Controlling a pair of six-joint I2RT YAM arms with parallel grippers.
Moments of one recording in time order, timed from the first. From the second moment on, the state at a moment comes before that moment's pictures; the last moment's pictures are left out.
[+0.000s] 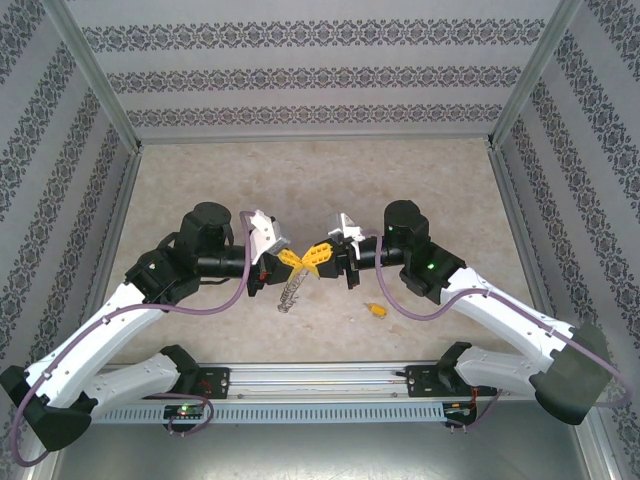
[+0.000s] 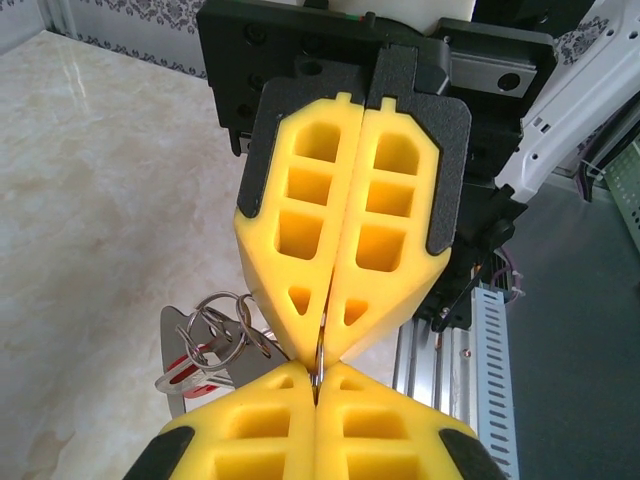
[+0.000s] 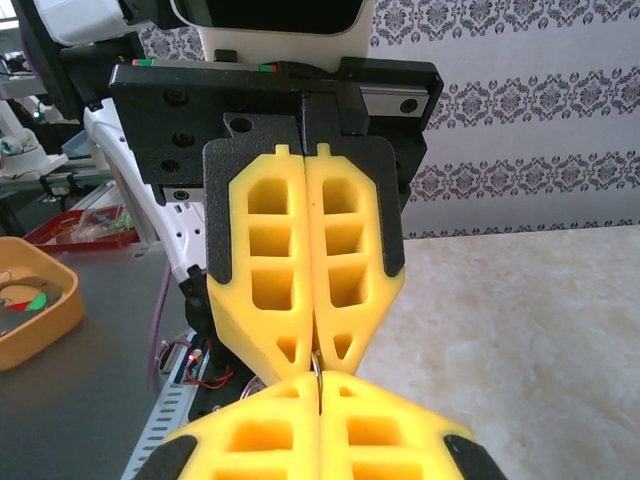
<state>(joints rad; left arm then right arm) -0.66 0.95 1.05 -0.59 0.62 0.13 0.72 1.12 0.85 0.10 -0.92 -0.03</state>
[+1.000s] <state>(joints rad) -0.67 0.94 1.04 -0.59 0.63 0.18 0.73 1.11 0.85 0.08 -0.92 -0.06</state>
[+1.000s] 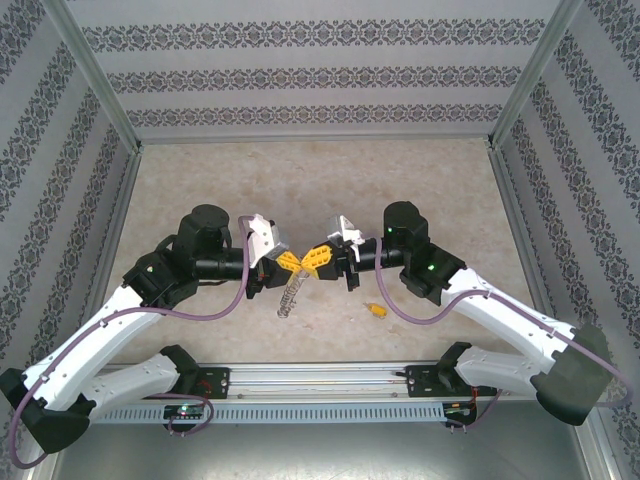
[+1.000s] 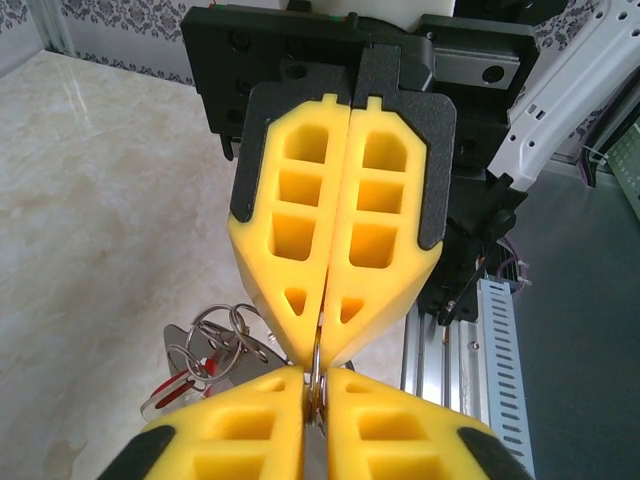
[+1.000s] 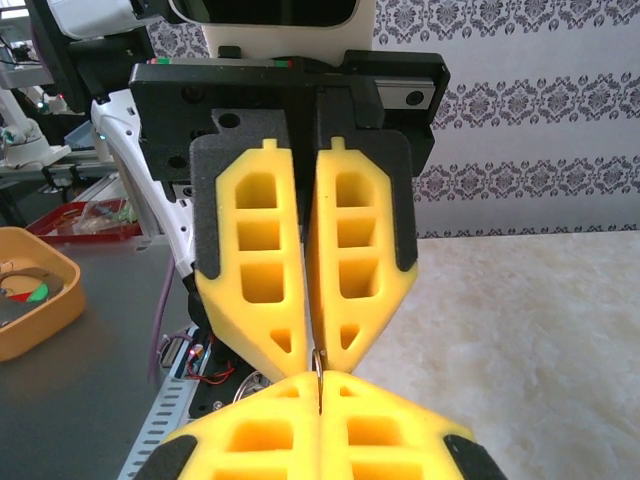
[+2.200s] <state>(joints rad) -0.66 0.95 1.03 -0.59 0.65 0.23 0.70 0.98 0.71 0.09 -0.81 -0.01</state>
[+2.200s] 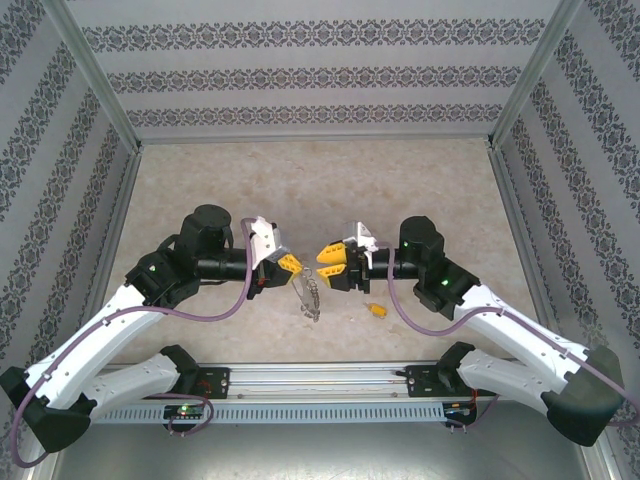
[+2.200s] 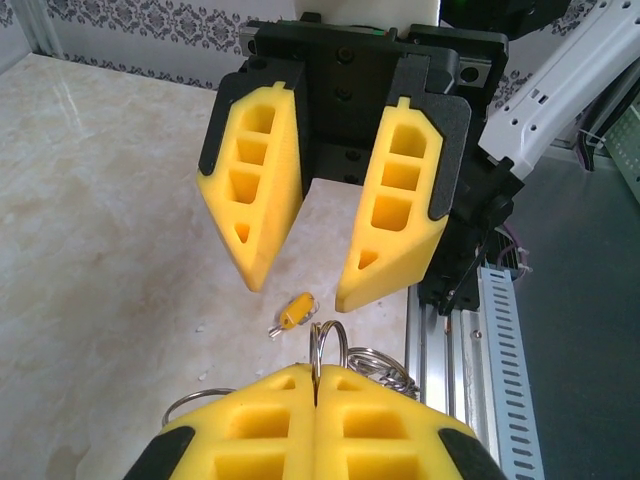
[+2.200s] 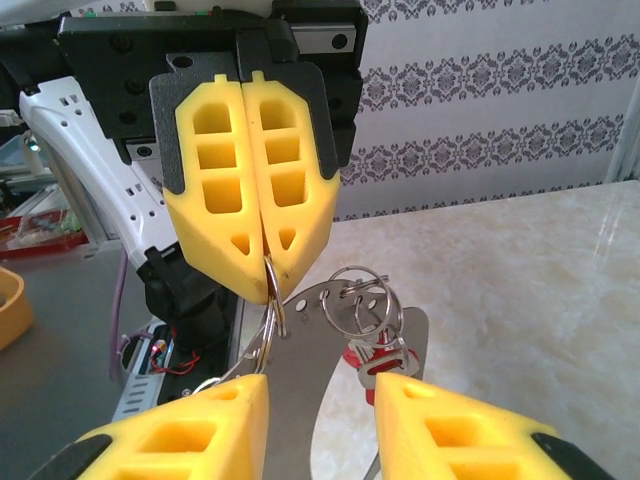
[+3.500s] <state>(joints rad) -0.66 0.96 1.03 -0.61 0.62 0.26 0.77 1.01 0.76 0.02 -0.73 -0.09</state>
